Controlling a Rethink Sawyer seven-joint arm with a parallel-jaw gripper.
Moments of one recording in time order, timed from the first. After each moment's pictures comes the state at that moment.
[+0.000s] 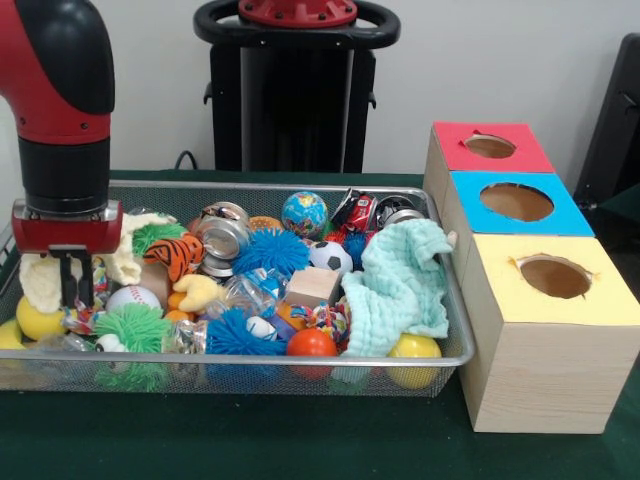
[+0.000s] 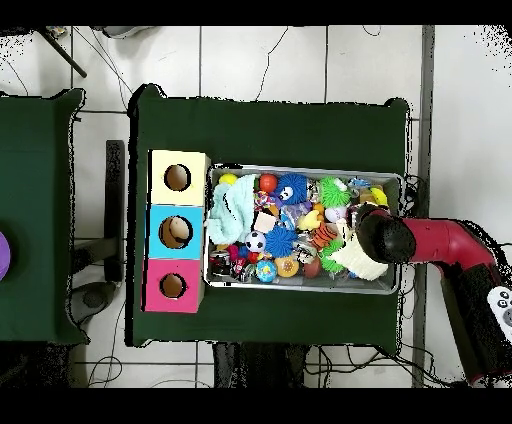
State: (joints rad) arm -0.94 -0.47 0.50 1.51 -0.84 0.53 1.57
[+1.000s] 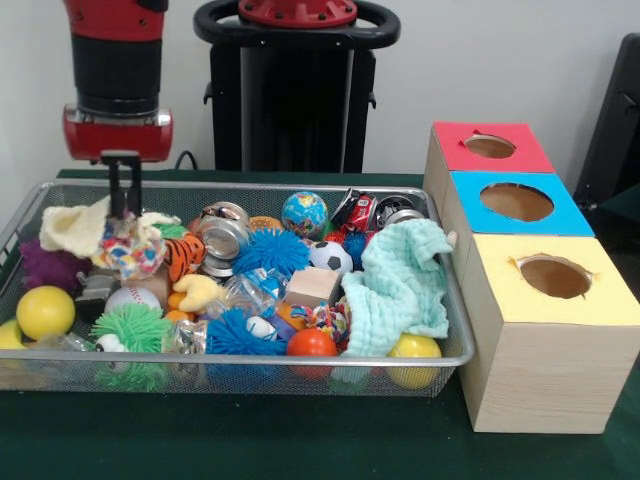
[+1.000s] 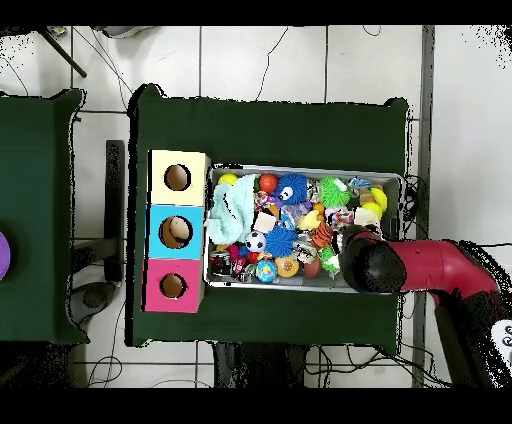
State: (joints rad) arm -0.88 -0.74 0.48 1.79 -0.74 0.53 1.57
